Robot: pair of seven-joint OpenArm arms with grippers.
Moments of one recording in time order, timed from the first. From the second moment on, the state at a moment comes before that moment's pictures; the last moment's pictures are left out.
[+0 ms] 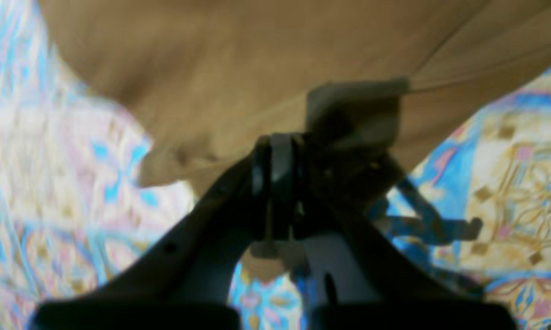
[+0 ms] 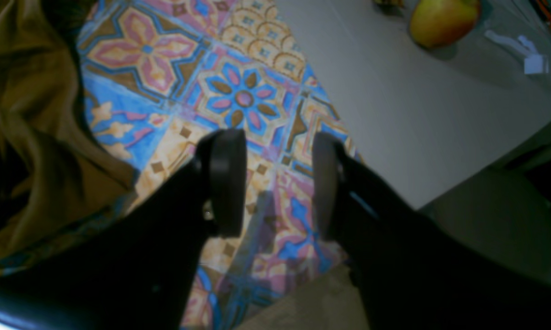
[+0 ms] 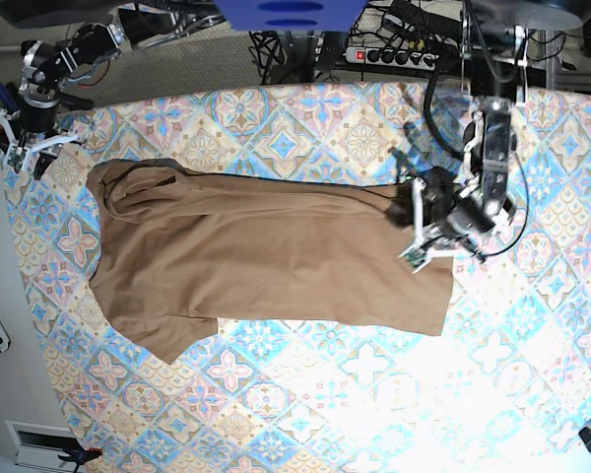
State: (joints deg) left arm -3.7 -17.9 2.8 94.9 -10.4 -41.1 65.0; right arm -2.6 -8.3 72.7 98.4 -26.7 44.8 -5.8
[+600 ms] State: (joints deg) left arm -9.7 -10.1 0.0 81.8 -10.2 -41.1 57.8; right arm -2.9 -8.3 72.8 98.4 -26.6 44.9 -5.7
